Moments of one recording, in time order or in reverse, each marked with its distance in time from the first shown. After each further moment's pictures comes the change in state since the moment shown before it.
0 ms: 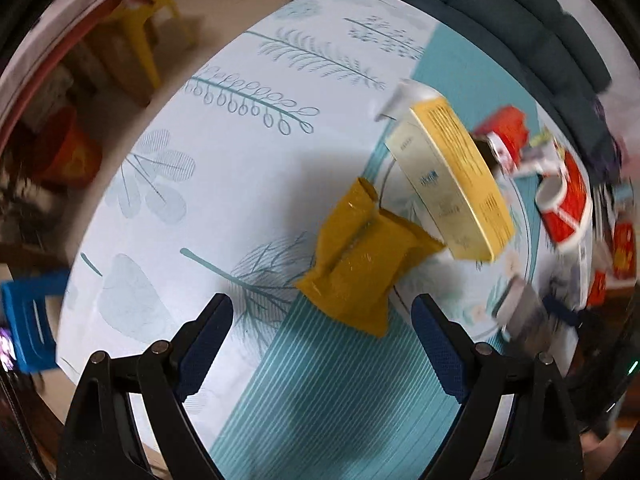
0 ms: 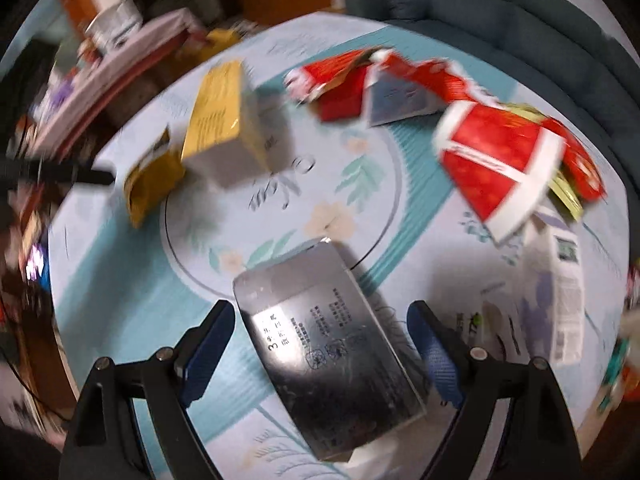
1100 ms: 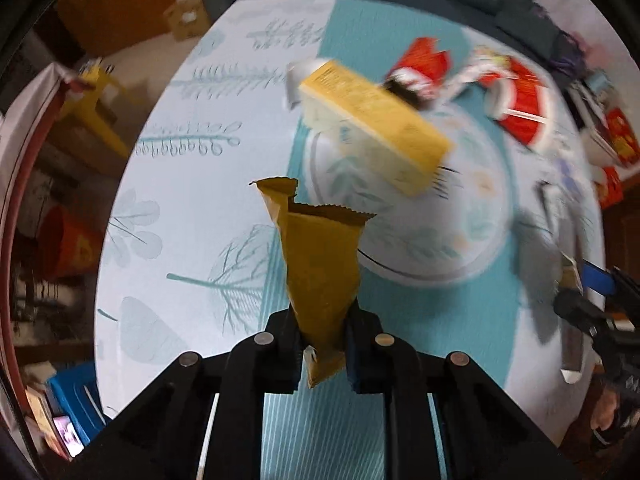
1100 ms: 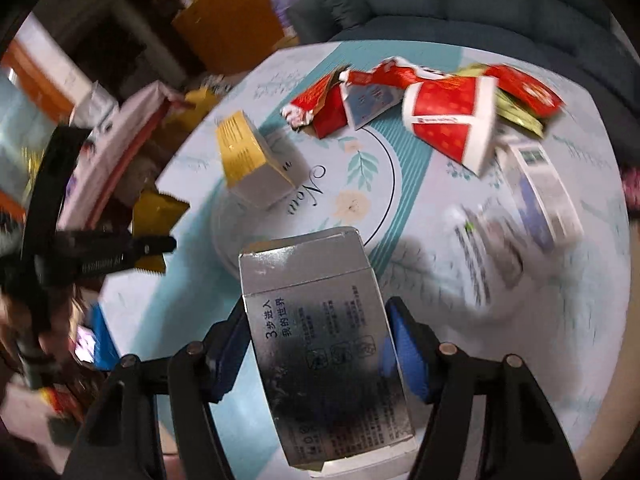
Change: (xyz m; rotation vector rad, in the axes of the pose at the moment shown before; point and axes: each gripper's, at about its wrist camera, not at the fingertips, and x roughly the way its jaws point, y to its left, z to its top) left arm -0.023 -0.060 -0.053 0.408 -0.041 0.065; right arm -0.063 0.007 -0.046 0.382 -0.133 0.118
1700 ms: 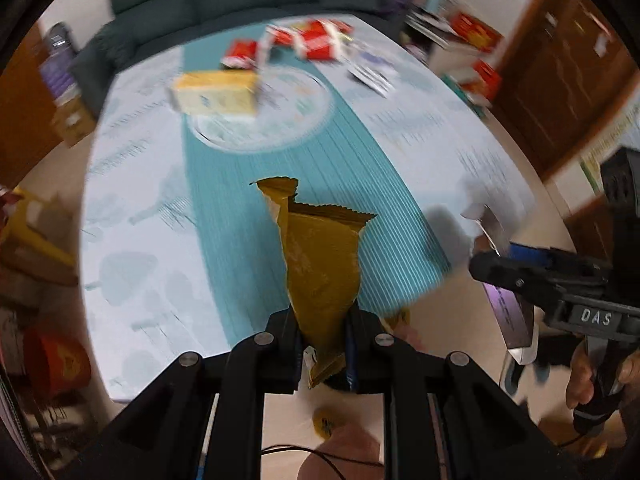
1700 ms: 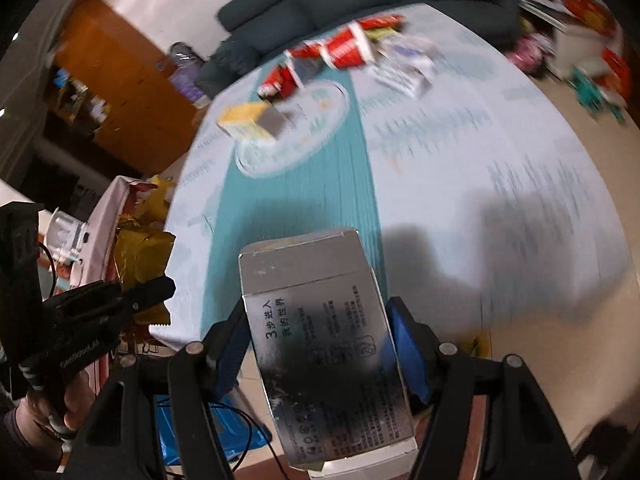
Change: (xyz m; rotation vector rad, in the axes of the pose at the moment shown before) left arm -0.084 0.002 -0.175 0.515 -0.080 -0.240; right arm -0.062 0.116 -0.200 0.498 -0.182 -0.110
